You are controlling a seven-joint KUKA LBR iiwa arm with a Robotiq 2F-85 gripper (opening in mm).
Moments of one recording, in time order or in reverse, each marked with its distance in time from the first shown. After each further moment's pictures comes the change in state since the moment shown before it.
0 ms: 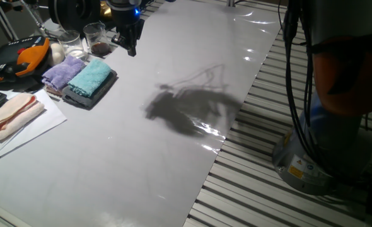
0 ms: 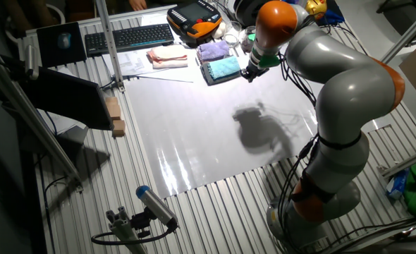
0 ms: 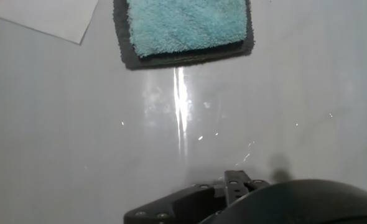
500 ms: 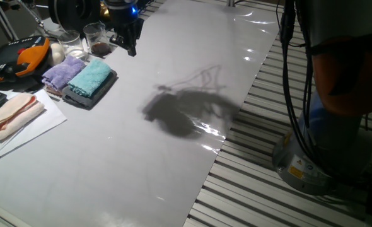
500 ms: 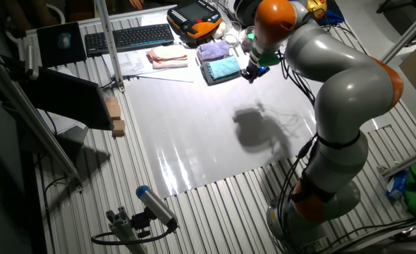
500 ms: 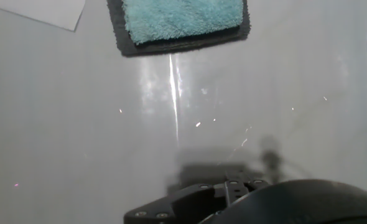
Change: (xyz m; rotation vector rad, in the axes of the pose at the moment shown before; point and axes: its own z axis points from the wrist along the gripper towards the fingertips) arm 0.002 0.004 -0.003 0.028 0.046 0.026
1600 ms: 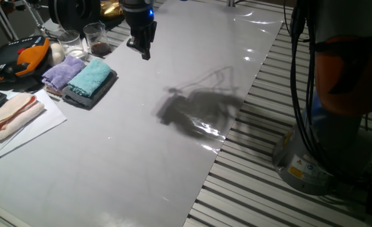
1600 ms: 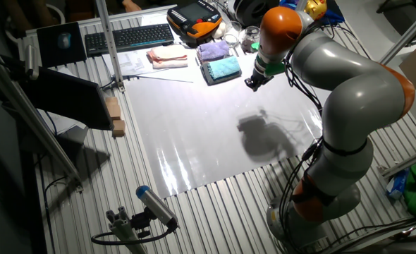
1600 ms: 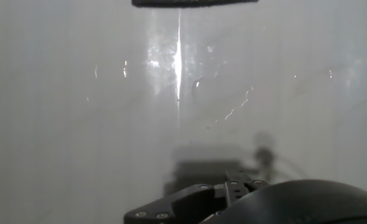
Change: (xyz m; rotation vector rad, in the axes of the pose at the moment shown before) arm 0.037 -0.006 -0.002 -0.020 0.036 -0.096
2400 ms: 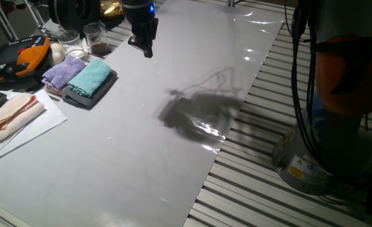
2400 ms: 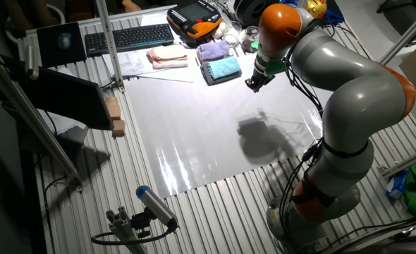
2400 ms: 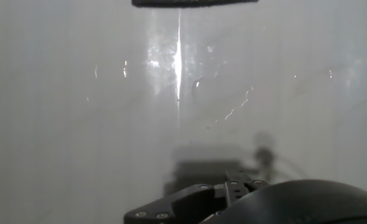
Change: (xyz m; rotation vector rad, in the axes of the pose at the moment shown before) arm 0.022 0.002 -0.012 0.012 0.019 -0.011
